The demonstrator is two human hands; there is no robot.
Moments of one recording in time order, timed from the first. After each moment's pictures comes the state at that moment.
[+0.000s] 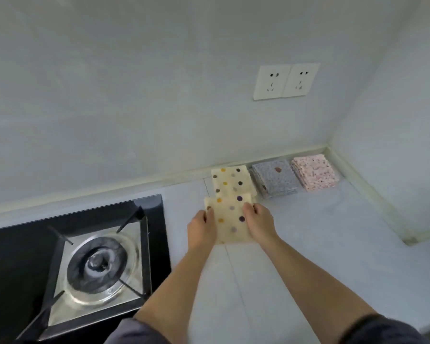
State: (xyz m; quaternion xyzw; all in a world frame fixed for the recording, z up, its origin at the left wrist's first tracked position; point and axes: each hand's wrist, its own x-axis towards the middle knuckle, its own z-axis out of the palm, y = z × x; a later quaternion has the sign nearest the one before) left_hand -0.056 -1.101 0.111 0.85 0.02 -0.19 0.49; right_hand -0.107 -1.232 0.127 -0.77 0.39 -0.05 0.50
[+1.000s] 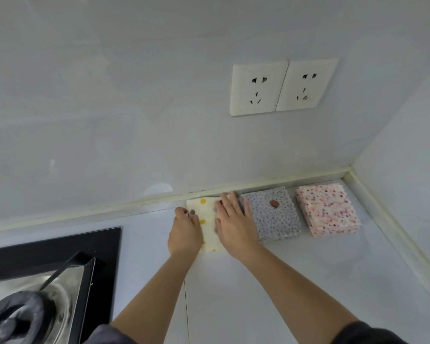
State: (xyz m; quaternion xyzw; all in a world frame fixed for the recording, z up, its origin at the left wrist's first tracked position) left_hand 0.054 -1.226 0.057 0.93 0.07 -0.11 0.35; right_hand 0.018 -1.352 0.047 -1.00 0.02 -0.06 0.05
